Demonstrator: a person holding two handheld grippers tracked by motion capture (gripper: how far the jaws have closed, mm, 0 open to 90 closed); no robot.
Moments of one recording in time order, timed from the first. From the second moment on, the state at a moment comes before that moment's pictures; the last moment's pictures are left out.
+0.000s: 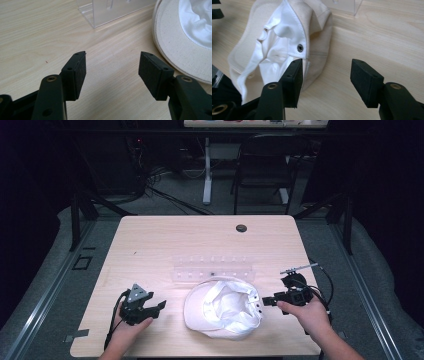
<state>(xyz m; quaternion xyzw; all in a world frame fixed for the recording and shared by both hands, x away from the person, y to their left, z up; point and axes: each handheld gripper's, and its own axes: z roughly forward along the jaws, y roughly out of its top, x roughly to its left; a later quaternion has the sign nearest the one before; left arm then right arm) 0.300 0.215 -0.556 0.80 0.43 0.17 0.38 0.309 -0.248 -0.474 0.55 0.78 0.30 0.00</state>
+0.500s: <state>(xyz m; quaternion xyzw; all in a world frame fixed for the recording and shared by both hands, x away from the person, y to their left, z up) 0.299 0.212 -0.557 0.81 0.42 0.18 0.38 0.325 -0.229 -0.471 0.56 0.78 0.29 -0.06</state>
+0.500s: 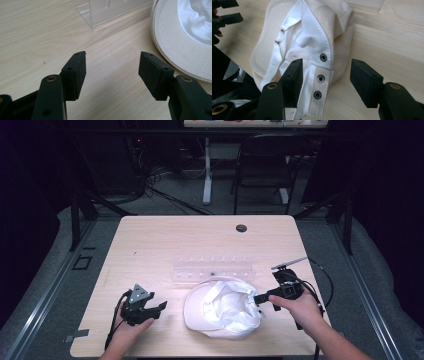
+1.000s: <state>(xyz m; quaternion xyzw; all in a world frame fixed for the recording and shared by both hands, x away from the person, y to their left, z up) 0.299 0.212 -0.557 0.81 0.42 0.17 0.37 0.331 -0.213 -0.499 0.56 0.77 0.26 -0.13</state>
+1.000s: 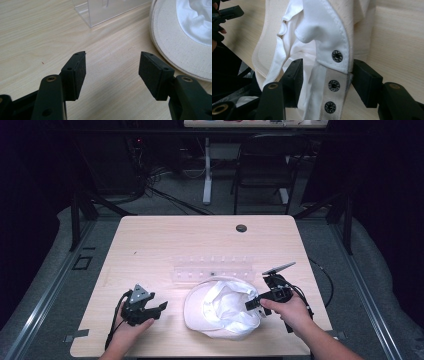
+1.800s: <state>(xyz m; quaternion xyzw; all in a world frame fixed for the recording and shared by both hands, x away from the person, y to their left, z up) 0.300 0.212 -0.559 0.81 0.42 0.17 0.37 0.333 -0.212 -0.475 0.56 0.76 0.29 -0.17</state>
